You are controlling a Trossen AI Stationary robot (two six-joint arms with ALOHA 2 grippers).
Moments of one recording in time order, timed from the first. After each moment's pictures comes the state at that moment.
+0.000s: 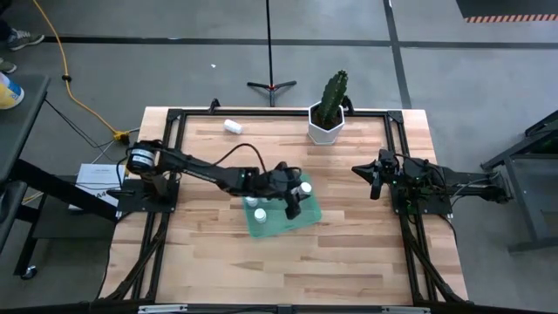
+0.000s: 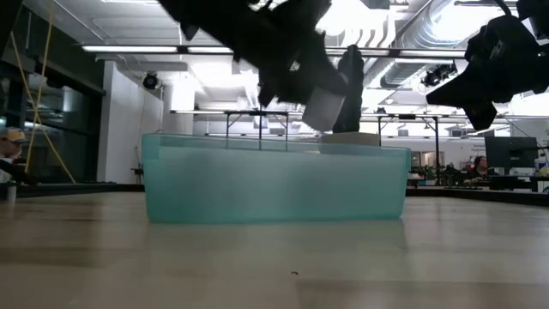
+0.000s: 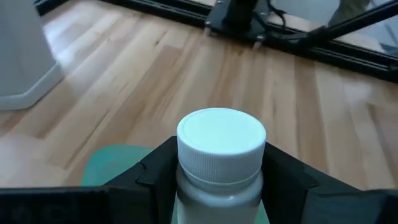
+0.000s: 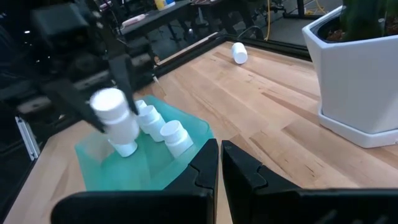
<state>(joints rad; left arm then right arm) -0.10 1.81 1.18 0.12 -0.25 -0.30 -0.05 0.11 0.15 -0.26 0.23 0.47</state>
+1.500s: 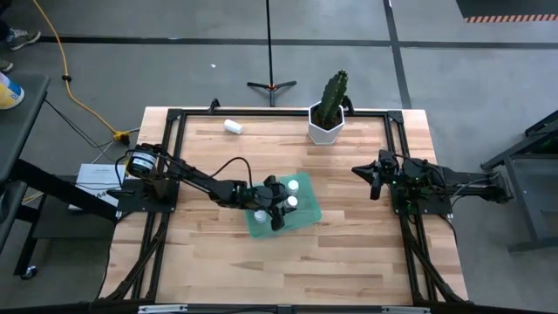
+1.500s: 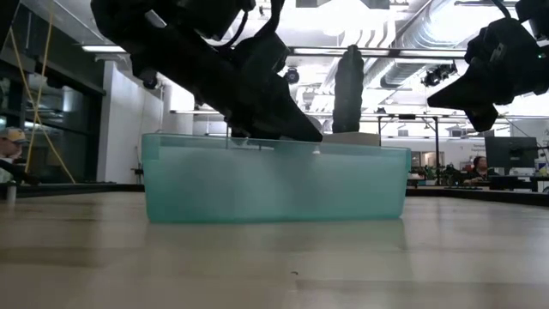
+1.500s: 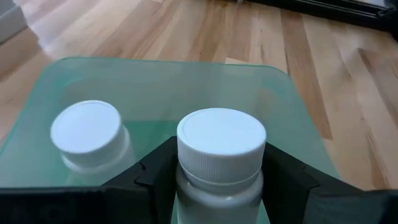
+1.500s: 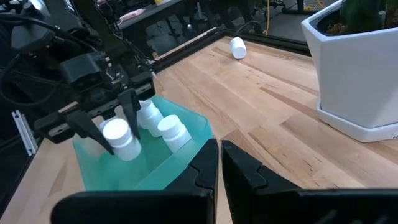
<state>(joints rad) -0.17 1.82 0.90 0.42 -0.25 -0.29 -0.05 0.11 0.15 -0.28 0.22 0.47</state>
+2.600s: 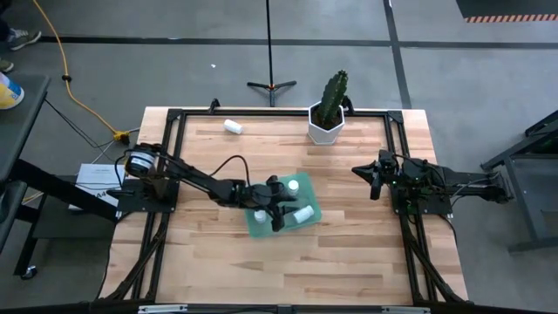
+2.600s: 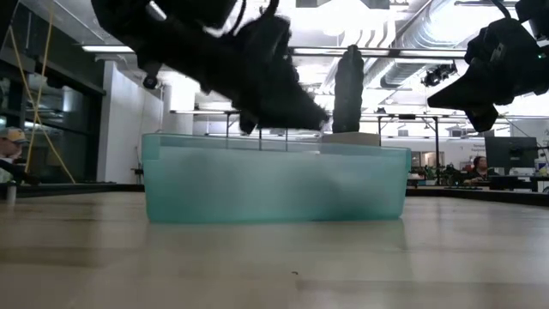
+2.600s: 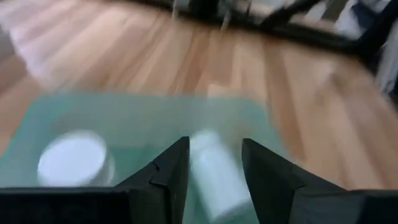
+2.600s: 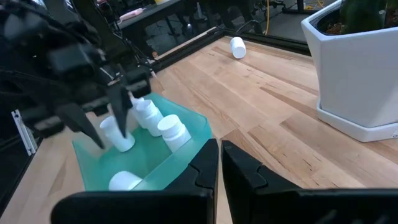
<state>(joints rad) -0.17 1.81 0.90 0.47 -0.21 -0.29 -0.05 0.11 0.15 -0.28 0.22 0.47</state>
